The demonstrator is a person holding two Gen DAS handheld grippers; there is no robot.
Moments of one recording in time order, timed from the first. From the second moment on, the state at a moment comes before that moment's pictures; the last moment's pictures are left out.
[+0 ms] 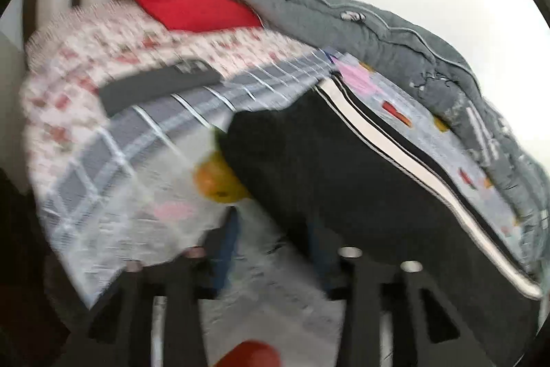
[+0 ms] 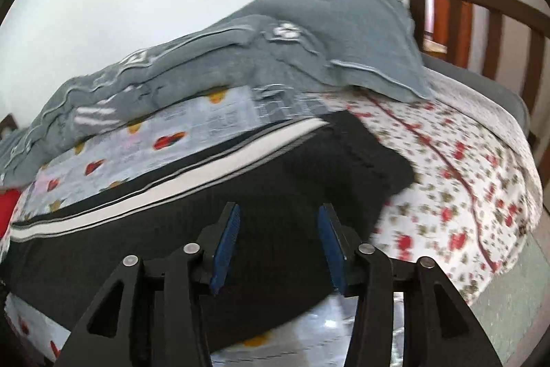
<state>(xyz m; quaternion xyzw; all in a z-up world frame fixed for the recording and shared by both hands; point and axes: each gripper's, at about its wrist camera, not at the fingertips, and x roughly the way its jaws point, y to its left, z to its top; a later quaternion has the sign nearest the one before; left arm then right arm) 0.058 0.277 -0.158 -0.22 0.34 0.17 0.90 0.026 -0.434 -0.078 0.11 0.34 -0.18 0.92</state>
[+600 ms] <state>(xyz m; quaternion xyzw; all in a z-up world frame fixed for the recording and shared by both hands) 0.129 0.249 -0.105 -0.15 0.33 0.12 0.92 0.153 -0.331 -0.097 -0.02 0.39 -0.05 0.92</state>
